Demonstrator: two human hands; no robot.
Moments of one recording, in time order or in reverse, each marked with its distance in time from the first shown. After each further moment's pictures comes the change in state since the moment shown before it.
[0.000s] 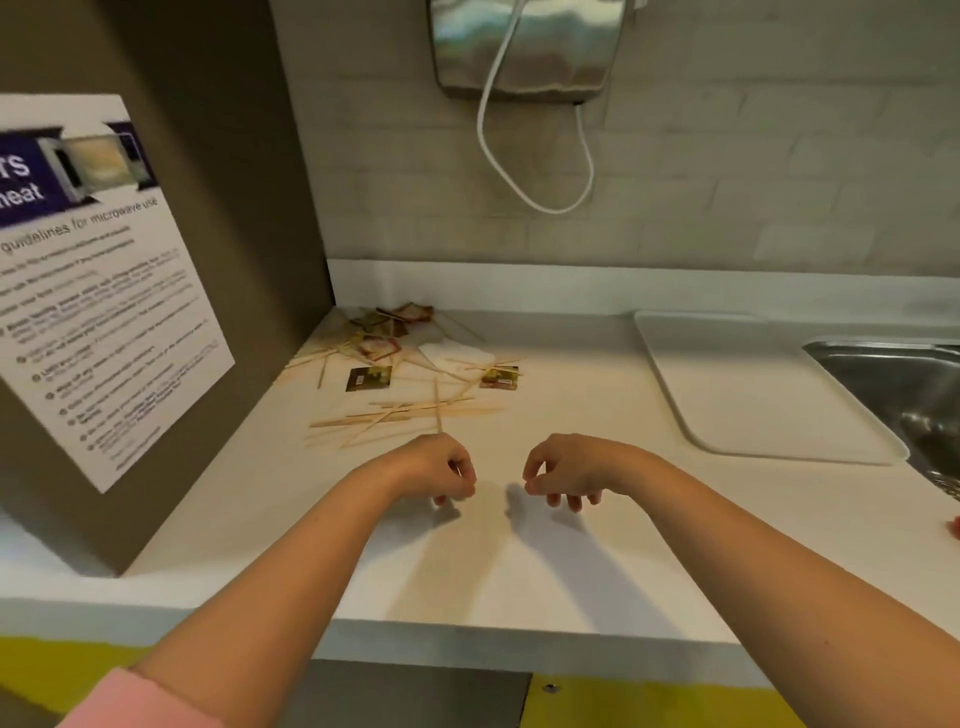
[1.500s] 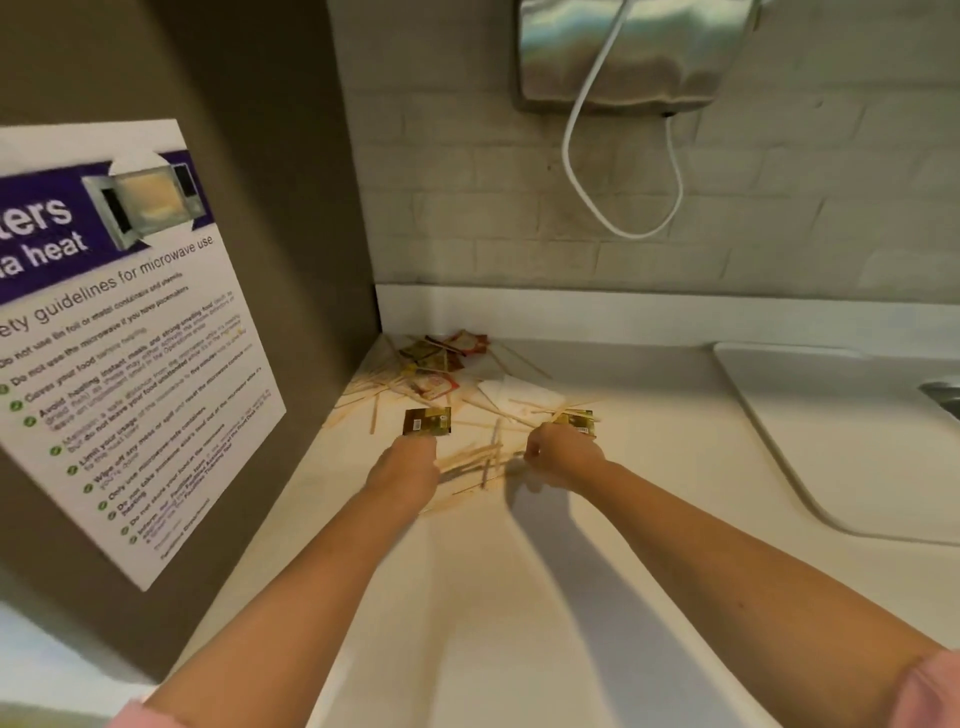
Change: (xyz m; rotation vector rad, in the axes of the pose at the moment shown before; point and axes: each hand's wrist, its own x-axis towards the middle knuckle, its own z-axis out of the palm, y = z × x) left_hand 0.053 -0.090 -0.067 0.253 0.426 -0.293; right_hand 0.152 -0.067 -0.018 -0.124 0.362 0.075
